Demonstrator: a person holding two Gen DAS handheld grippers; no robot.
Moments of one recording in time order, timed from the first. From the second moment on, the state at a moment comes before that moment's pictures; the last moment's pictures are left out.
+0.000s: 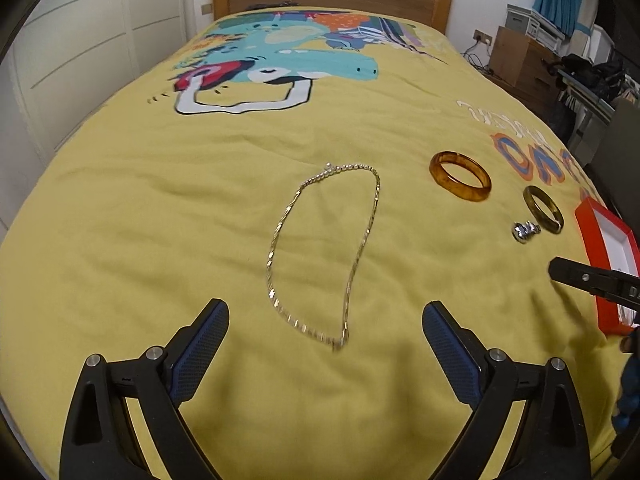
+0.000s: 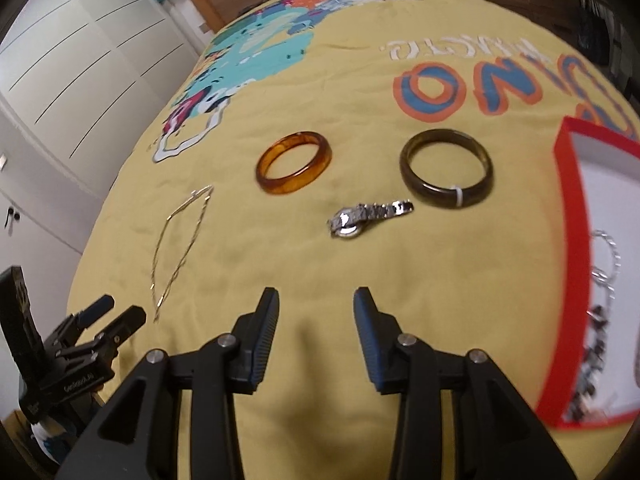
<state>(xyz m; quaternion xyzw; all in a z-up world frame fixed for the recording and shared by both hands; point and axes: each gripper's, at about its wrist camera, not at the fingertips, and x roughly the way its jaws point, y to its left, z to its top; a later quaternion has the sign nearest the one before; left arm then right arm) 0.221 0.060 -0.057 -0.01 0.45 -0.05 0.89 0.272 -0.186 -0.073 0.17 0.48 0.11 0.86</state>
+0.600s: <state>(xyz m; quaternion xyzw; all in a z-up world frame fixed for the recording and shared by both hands) 0.274 0.080 -0.100 -0.01 0.48 -0.03 0.88 0.323 -0.190 -0.101 0.21 0.48 0.11 0.84</state>
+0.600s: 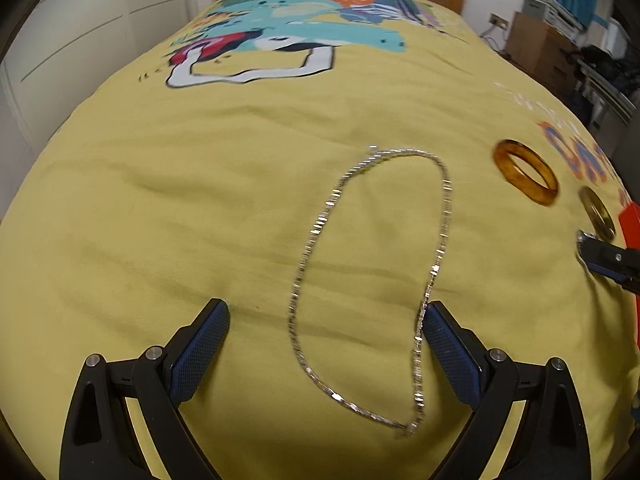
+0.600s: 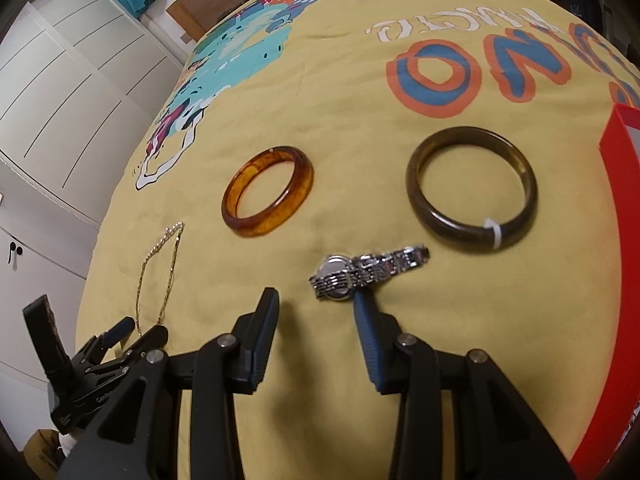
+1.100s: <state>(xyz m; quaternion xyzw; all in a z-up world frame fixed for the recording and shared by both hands) 0.287 0.079 -0.104 -0.01 0.48 -0.02 0.88 0.322 -0.181 -0.089 0.16 0.47 0.13 0.86</state>
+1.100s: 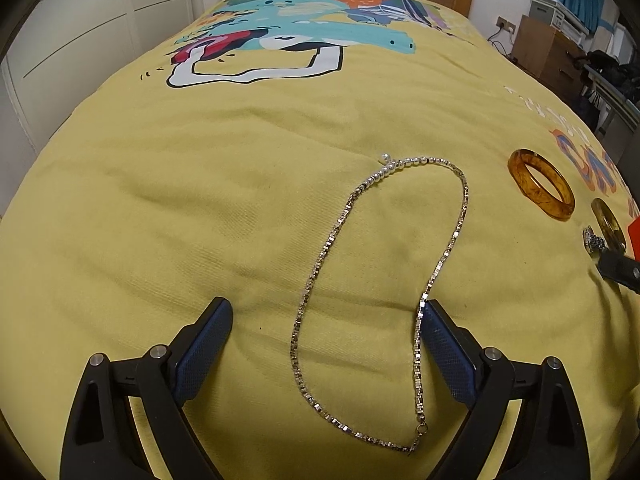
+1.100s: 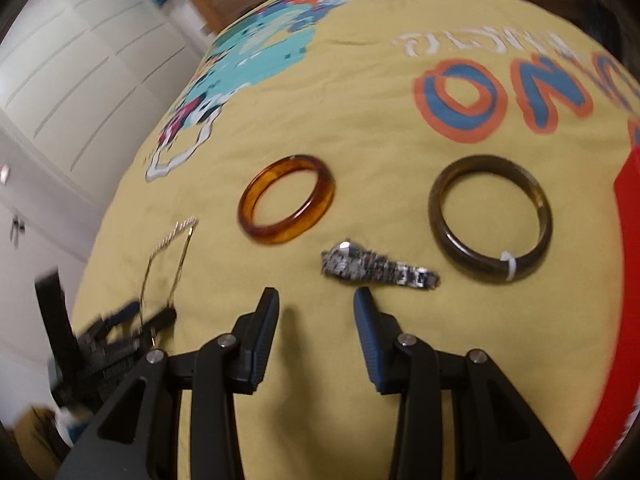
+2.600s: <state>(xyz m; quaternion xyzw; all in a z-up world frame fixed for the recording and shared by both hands) 0.241 0.058 -0.072 -0.05 0.49 -0.10 0.87 0.280 -0.167 -0.066 0.06 0.46 0.16 0.87</state>
